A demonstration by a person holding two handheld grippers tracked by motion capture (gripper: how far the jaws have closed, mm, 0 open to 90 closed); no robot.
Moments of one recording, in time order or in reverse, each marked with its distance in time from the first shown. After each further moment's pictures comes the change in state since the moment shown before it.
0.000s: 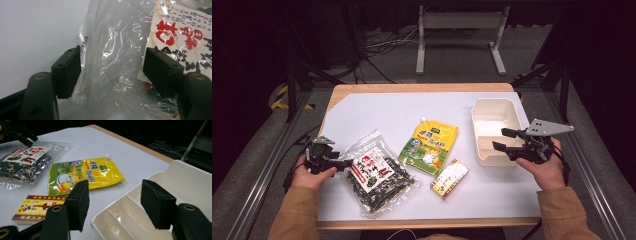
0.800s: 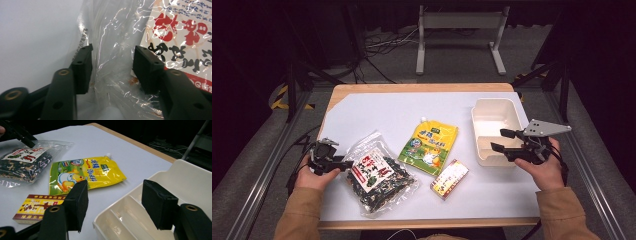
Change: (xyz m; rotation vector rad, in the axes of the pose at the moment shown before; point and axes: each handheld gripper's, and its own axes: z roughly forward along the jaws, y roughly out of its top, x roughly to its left) left arm -0.013 0.002 0.004 0.055 0.068 -0.025; right arm 0.004 0.001 0.003 0.015 0.002 -0.003
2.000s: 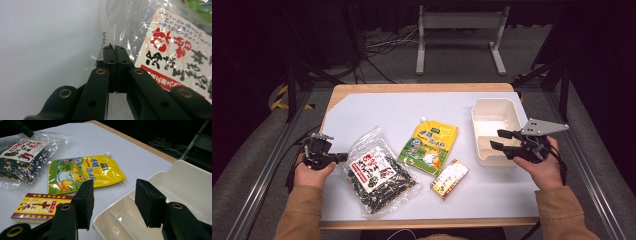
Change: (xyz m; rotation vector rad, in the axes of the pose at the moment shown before) left arm 0.000 0.012 -0.026 -0.070 -0.061 -0.052; right arm 0.001 0.004 0.003 0.017 -0.006 -0.021
